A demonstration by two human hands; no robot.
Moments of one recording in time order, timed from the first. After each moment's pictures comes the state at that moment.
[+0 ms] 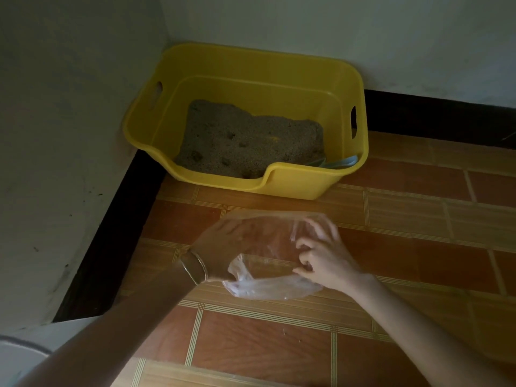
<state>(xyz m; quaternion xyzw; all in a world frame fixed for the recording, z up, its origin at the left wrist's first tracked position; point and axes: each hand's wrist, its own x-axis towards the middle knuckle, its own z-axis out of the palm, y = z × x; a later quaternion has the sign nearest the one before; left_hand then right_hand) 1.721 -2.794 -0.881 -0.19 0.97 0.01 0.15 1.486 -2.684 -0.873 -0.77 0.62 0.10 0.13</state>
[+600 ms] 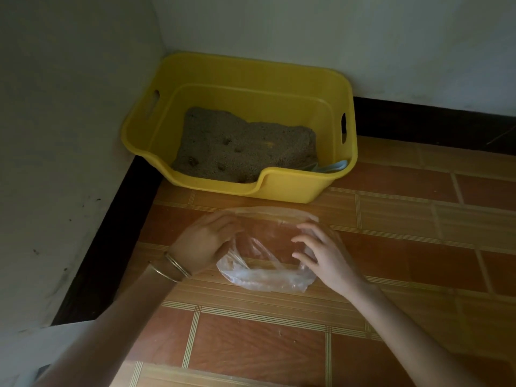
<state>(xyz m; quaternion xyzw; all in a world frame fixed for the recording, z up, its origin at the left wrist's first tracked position) 1.737 -2.806 -0.868 -0.21 0.97 0.12 -0.10 1.481 -2.672 -0.876 -0.70 0.69 -0.14 0.13</state>
